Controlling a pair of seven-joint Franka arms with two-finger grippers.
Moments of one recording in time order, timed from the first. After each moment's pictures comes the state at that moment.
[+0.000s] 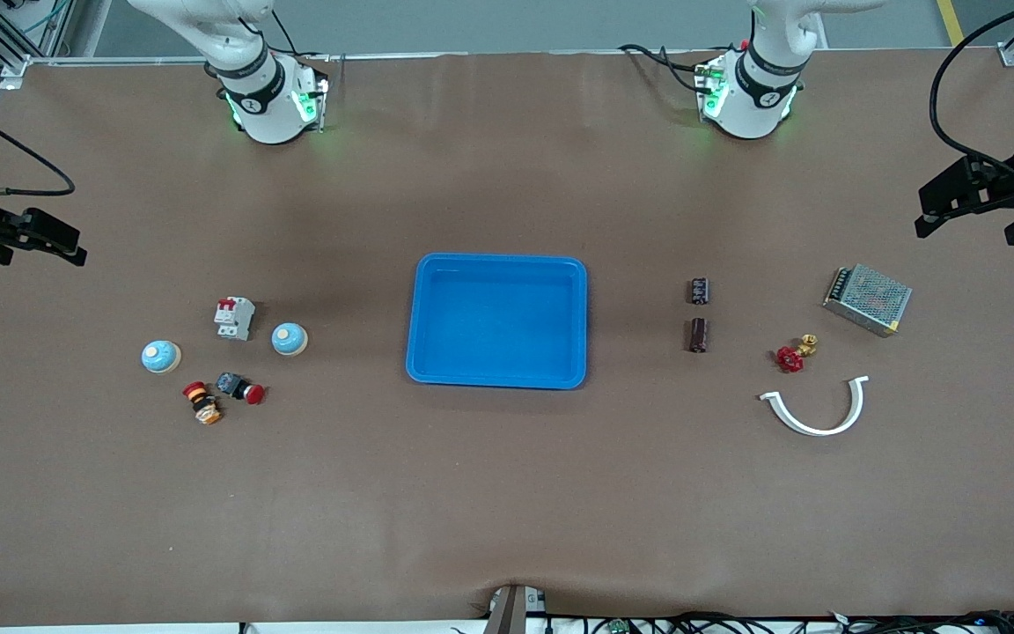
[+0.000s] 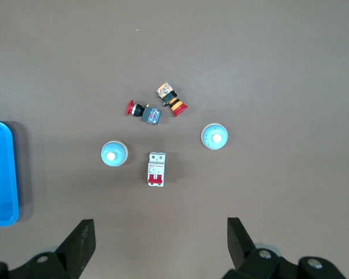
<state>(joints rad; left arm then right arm) -0.03 0.04 -0.05 -1.41 0.00 1.53 0.04 -0.13 -0.02 0.05 -1.69 0.00 1.66 -0.05</state>
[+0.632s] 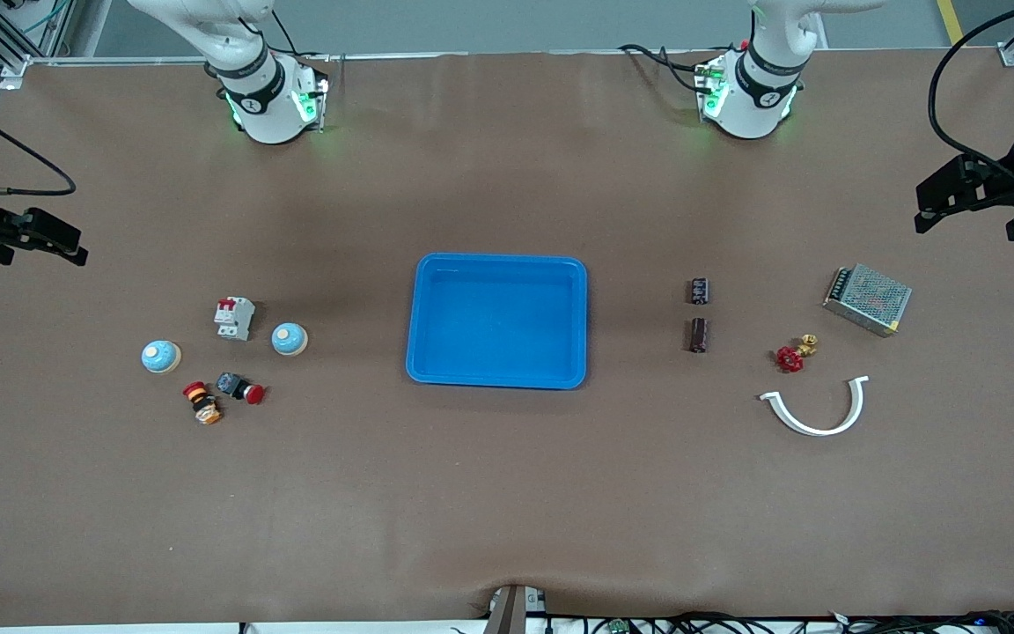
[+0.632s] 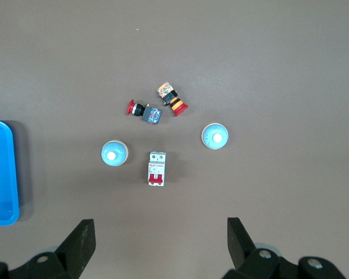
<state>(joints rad) -0.03 0.04 -0.06 -1.42 0.04 1.50 0.05 -0.13 -0.02 0.05 -1.69 0.00 1.66 -0.05</state>
